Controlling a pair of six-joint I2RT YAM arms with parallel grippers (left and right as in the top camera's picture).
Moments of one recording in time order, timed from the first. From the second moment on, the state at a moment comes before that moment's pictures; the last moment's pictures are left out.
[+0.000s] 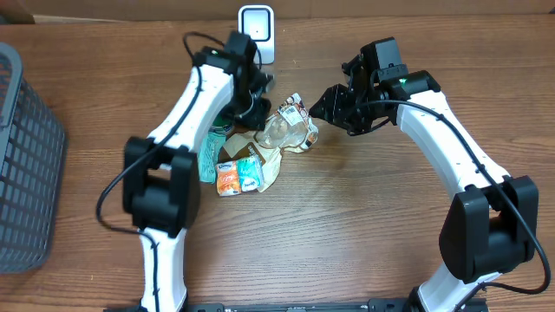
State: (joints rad) left arm -0.31 2.22 1.86 -1.14 0.25 0.08; right arm 0.25 1.85 1.48 -0.79 -0.52 0.49
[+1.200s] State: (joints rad) left arm -0.31 2.36 1.87 -1.14 0.37 0.03; right arm 0.47 1.96 0.95 0.12 -0.58 1.04
